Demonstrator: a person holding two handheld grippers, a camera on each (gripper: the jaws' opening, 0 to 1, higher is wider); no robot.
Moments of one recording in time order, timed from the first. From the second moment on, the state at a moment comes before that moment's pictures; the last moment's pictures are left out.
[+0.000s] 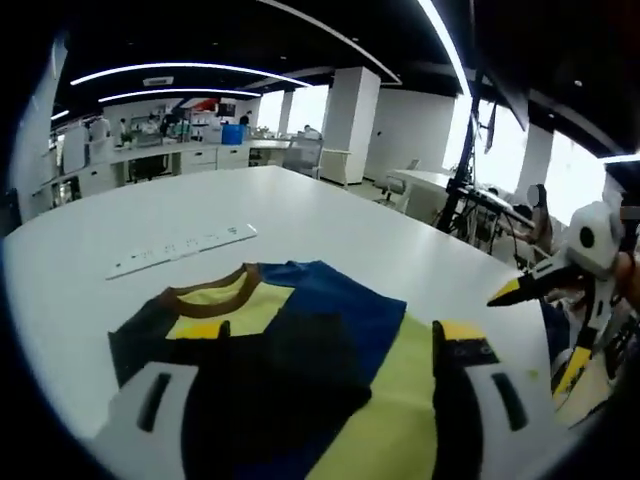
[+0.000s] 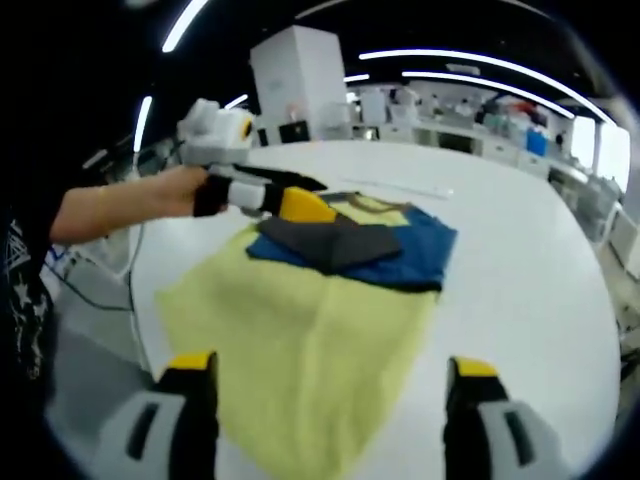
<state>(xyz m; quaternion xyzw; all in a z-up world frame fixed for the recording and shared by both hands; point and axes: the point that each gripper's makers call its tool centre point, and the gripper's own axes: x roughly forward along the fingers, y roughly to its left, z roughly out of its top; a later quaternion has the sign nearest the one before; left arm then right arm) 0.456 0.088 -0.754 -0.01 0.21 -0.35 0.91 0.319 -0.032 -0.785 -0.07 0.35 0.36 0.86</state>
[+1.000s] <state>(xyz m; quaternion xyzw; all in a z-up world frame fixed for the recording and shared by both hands) 0.438 0.215 -0.757 0.04 0.20 -0.26 0.94 0.400 0.046 -0.764 -0.08 0.30 0.40 0.86</state>
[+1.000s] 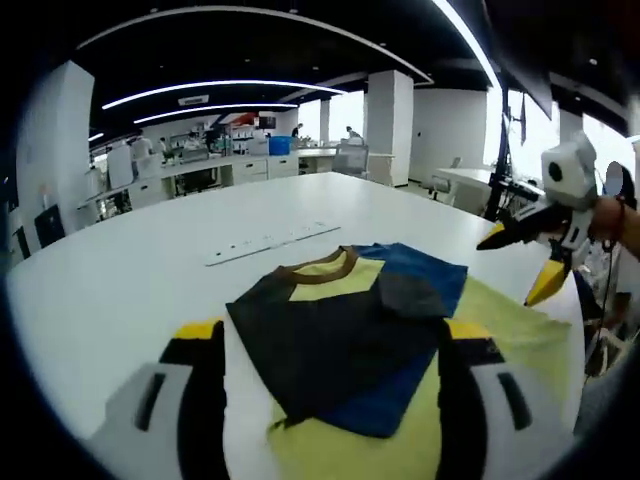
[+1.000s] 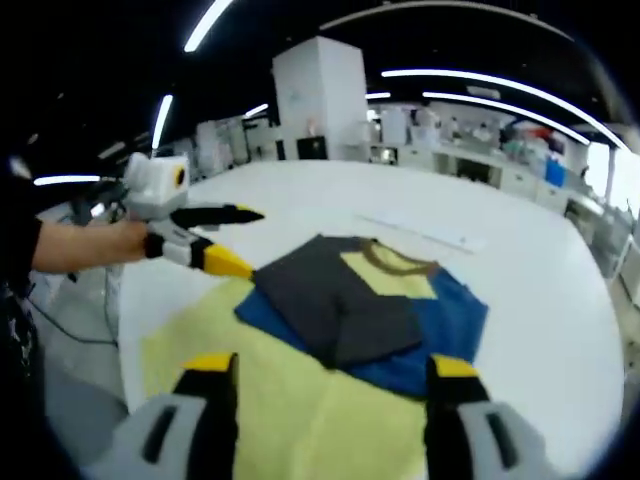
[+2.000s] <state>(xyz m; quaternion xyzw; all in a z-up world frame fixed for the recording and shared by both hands) 0.425 0.261 -0.827 0.11 0.28 -0.27 0.91 0.479 0.119 -0.830 -0.08 0.33 0.38 0.86</state>
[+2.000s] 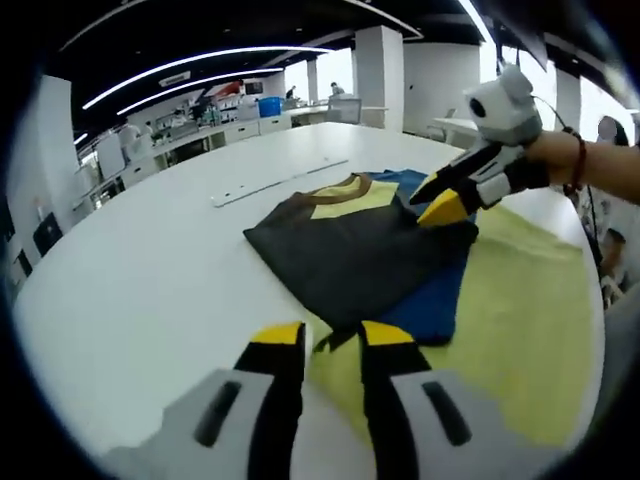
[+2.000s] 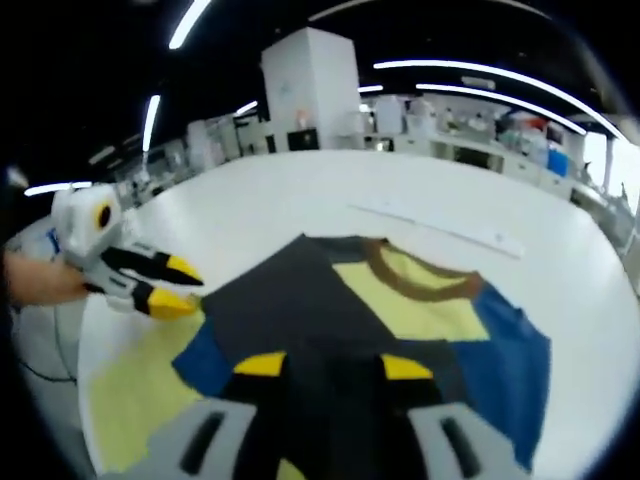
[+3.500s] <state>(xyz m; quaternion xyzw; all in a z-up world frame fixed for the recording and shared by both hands) 0.430 0.276 -0.832 0.02 0.30 -0.21 0.93 0.436 0.007 -0.804 -0.02 0.31 0.22 0.92</state>
